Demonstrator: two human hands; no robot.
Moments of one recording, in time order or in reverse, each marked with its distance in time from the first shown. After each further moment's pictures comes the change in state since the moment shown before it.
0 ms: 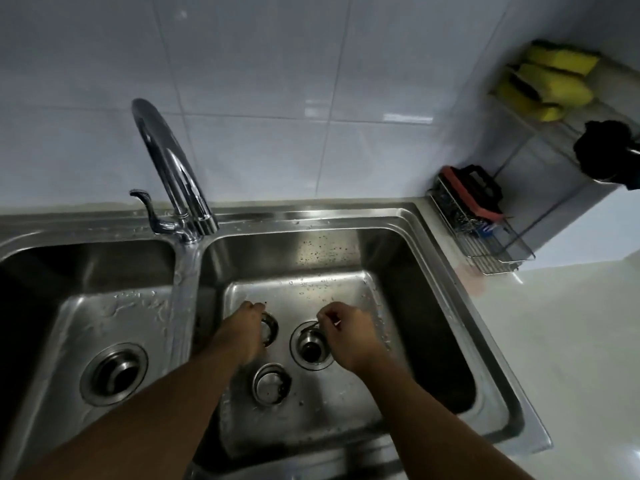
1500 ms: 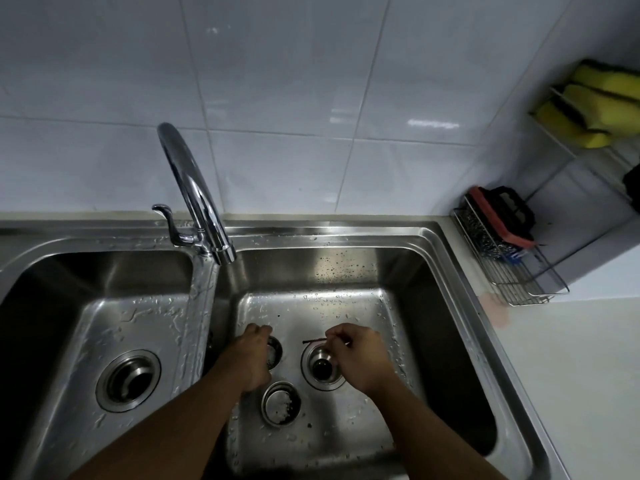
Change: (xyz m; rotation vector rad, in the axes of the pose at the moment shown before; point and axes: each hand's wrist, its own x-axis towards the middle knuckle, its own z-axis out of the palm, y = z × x) left_hand -0.009 -0.008 -0.003 -0.025 -0.123 -0.086; right_hand 0.017 0.006 0.006 0.162 -0.072 0.053
